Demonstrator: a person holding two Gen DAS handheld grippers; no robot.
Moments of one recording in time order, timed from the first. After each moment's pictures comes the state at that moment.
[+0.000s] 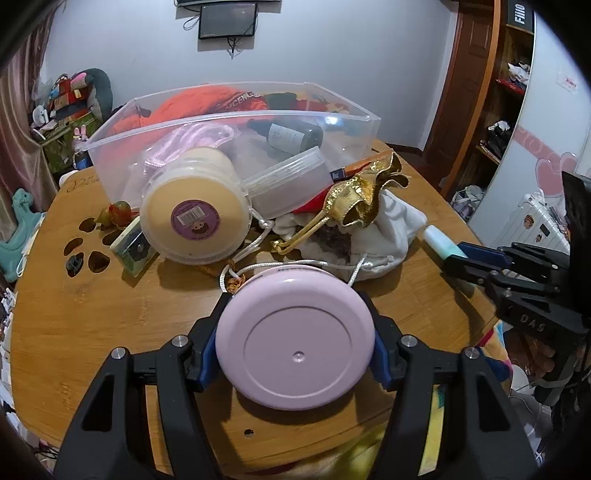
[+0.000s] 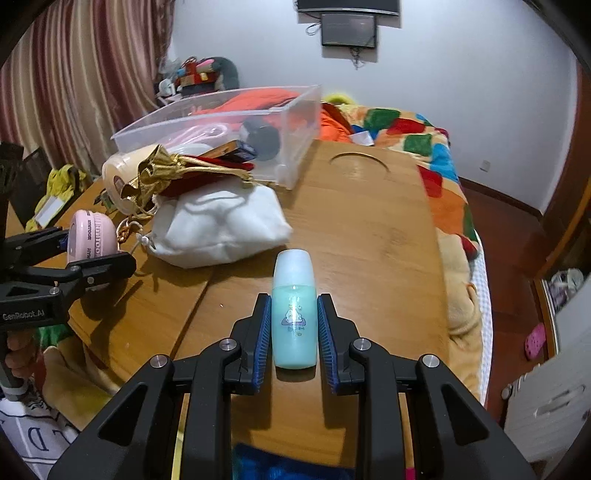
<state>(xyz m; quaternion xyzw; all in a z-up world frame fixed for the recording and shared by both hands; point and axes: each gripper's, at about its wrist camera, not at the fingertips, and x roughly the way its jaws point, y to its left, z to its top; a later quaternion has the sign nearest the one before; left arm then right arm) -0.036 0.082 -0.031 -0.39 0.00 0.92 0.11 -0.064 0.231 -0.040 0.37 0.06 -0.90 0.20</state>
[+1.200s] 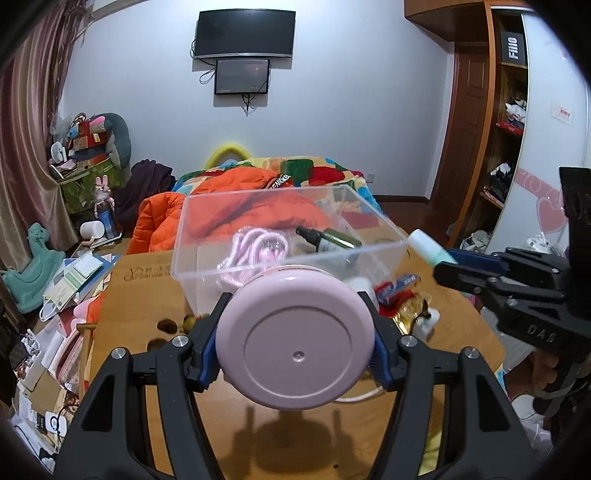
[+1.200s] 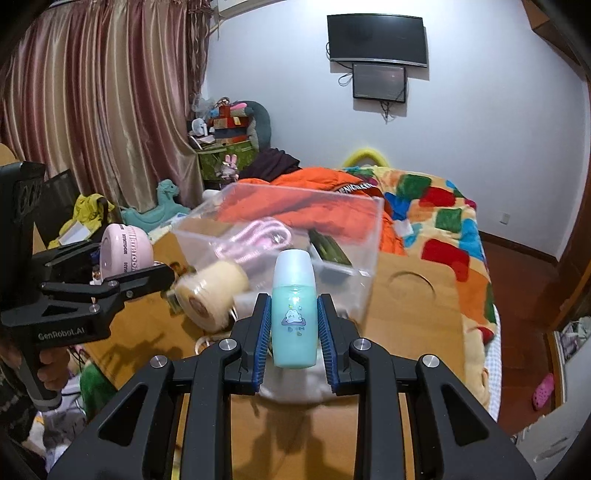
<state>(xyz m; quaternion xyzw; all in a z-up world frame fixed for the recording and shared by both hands) -0.055 0.023 0.059 -0.29 -0.01 0.95 0.10 -0.075 0.156 0.055 0.29 0.06 -0.92 0.26</state>
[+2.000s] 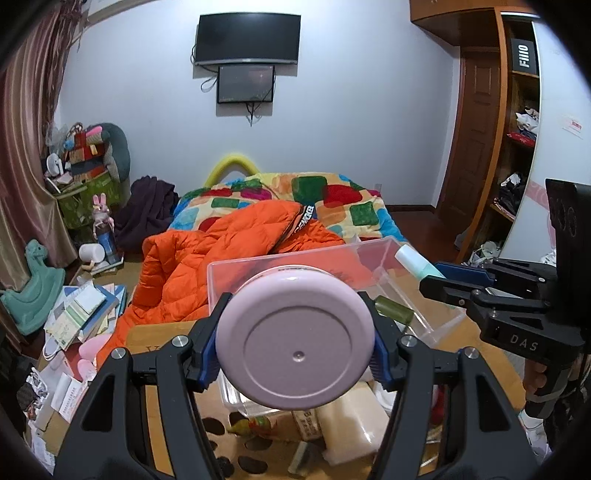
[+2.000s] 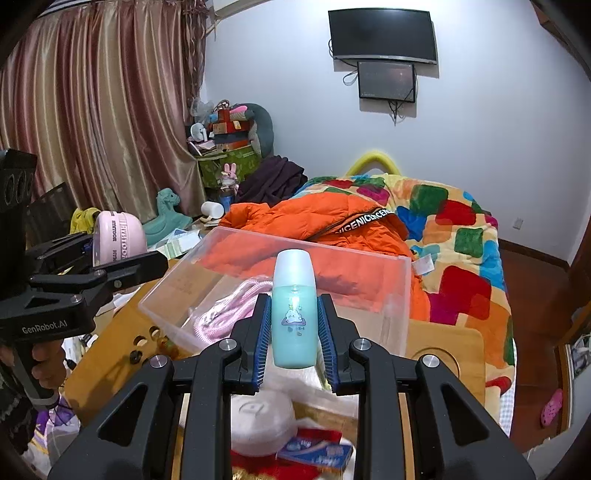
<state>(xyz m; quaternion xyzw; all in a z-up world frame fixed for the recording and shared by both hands) -0.147 -0.021 0.086 -0.28 0.00 0.95 0.09 -0.177 0.115 0.076 0.29 0.05 -0.92 0.27</state>
